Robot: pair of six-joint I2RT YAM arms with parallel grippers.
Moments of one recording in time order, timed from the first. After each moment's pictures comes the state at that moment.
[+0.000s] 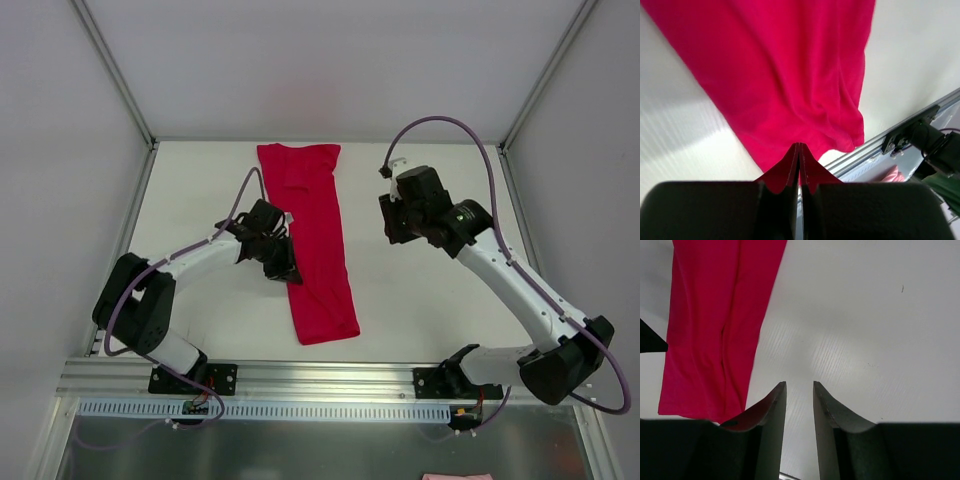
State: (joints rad) left arm -0.52 1.56 0.95 -0.52 0.42 -0.68; right arm 0.62 1.27 1.33 -0.87 0.15 0.14
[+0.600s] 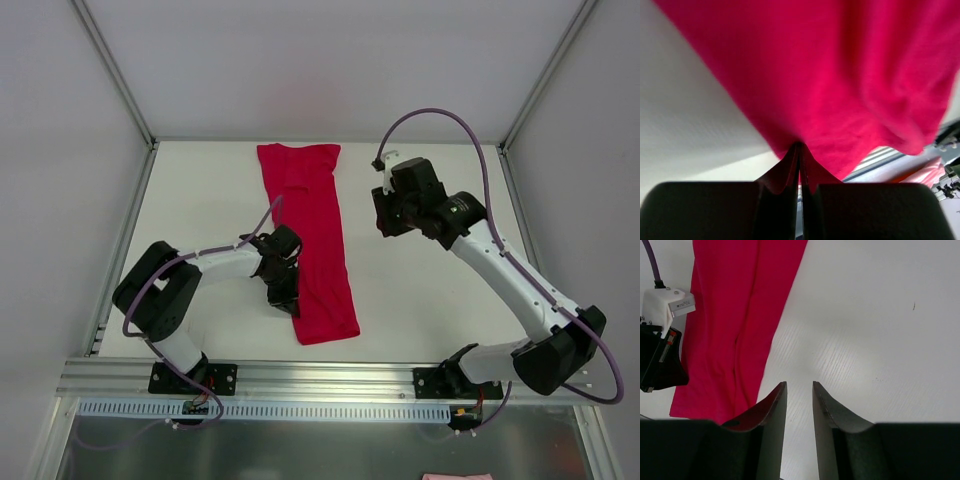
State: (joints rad) left arm -0.68 1.64 0.88 -0.58 0.36 -0.71; right arm 0.61 1.34 1.38 -0.85 0.10 0.12
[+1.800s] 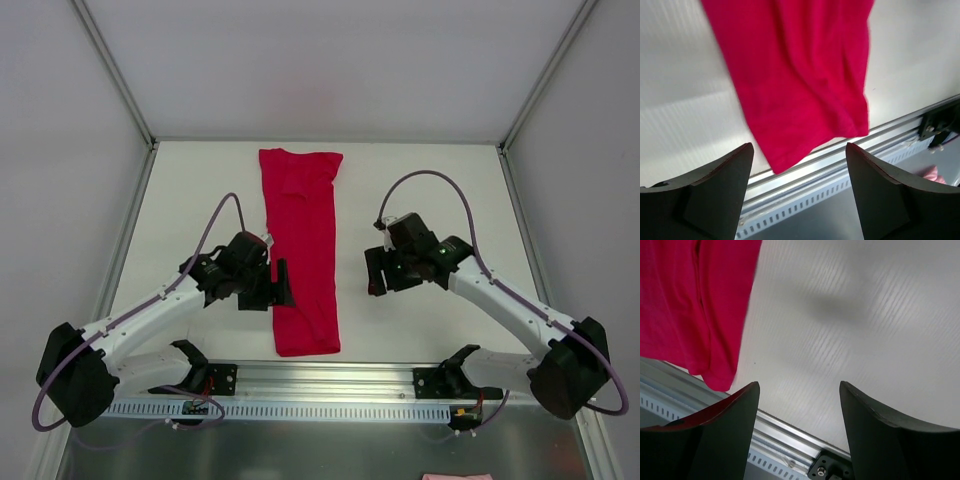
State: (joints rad) left arm -0.68 1.10 0.78 -0.70 0.16 -0.74; right arm 0.65 1.23 0.96 -0.80 -0.09 0.30
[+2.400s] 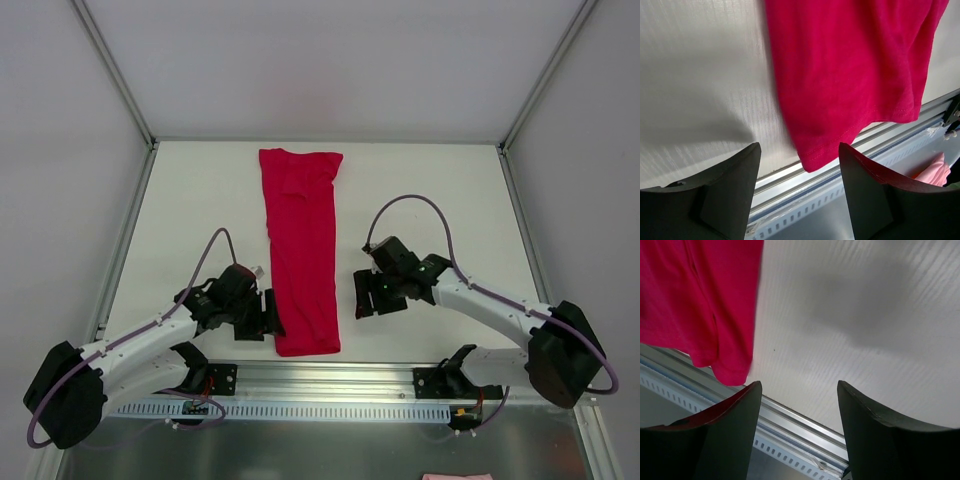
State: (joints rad) left arm -0.68 0.92 0.40 -0.55 0.27 -0.83; right arm 0.76 1.23 0.76 -0.67 -0.16 0.51
